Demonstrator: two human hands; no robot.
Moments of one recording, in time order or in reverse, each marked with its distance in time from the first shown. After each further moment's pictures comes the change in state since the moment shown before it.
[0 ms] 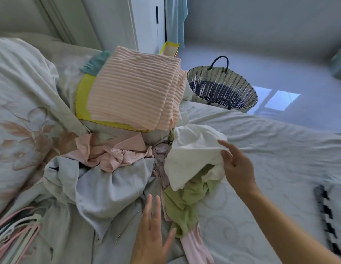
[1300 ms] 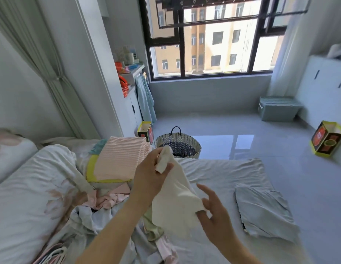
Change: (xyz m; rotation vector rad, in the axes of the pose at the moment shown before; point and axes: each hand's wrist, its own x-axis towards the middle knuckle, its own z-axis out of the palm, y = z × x) left_hand -0.020 0.432 -0.251 -0.229 0.169 0.193; right_hand -0.271 -0.174 -0.299 0.179 0.043 -0.300
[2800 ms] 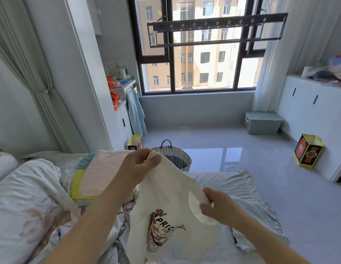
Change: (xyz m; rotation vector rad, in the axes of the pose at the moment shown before) left_hand 0.029 0.026 -0.024 -0.528 -0.226 -0.112; right_hand 0.065 0.015 -0.063 -0.459 -0.366 0.194
